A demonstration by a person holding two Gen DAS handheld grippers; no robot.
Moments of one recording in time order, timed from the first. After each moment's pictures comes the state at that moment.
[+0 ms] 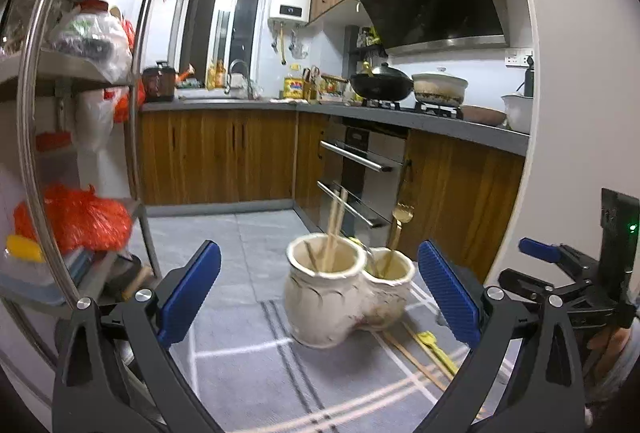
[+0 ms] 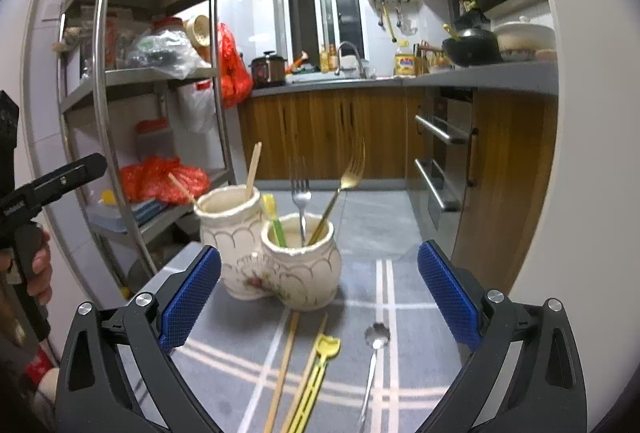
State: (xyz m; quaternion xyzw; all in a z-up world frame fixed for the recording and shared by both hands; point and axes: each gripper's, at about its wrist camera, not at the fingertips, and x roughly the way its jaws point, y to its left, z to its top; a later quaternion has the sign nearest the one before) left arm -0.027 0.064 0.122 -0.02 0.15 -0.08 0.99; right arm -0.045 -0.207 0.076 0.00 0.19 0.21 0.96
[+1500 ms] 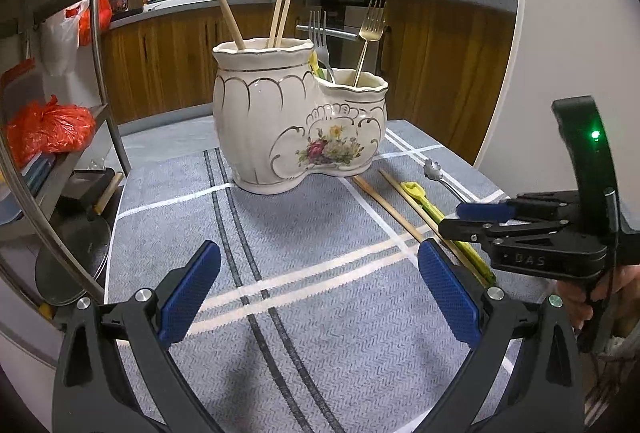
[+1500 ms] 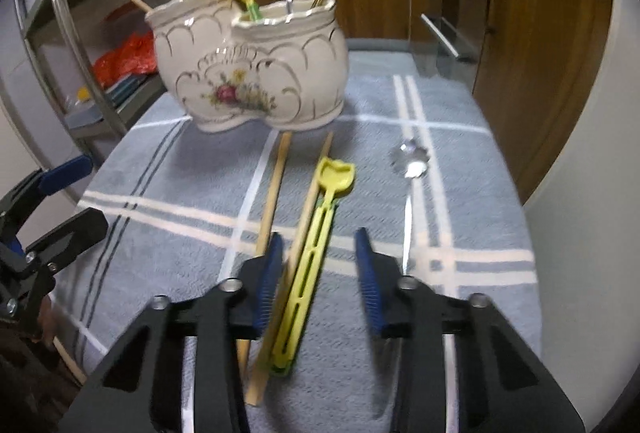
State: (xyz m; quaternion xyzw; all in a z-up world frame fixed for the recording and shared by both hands) left arm -0.022 0.015 -0.005 0.01 0.32 -0.11 0.94; right arm -0.019 -0.178 -0.034 -0.03 0.44 0.19 0.88
